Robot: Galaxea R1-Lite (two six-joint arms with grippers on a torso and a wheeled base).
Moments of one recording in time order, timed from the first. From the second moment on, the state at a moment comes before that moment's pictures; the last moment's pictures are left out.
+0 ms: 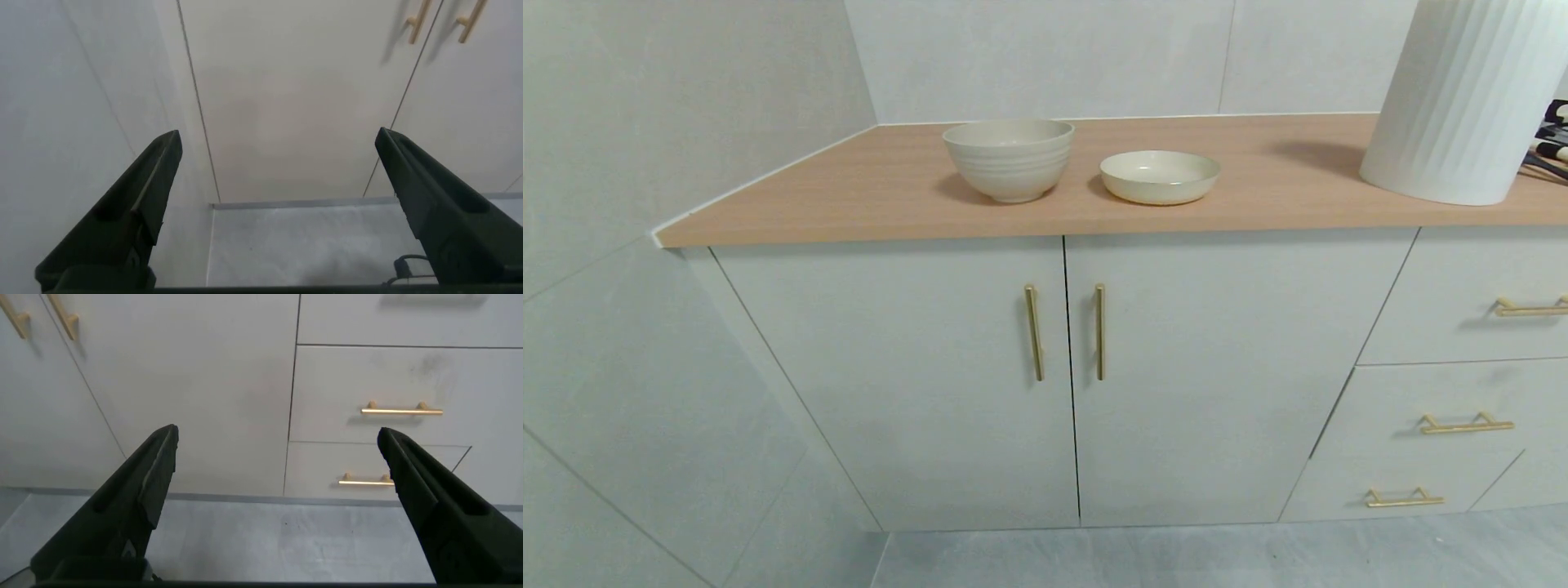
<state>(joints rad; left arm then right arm) 0.00 0.00 0.00 0.00 -0.02 0.00 0.00 0.00 0.00 0.00 0.05 -0.02</state>
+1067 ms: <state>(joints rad) 0.00 0.00 0.00 0.00 -0.02 0.00 0.00 0.00 0.00 0.00 0.05 -0.03</state>
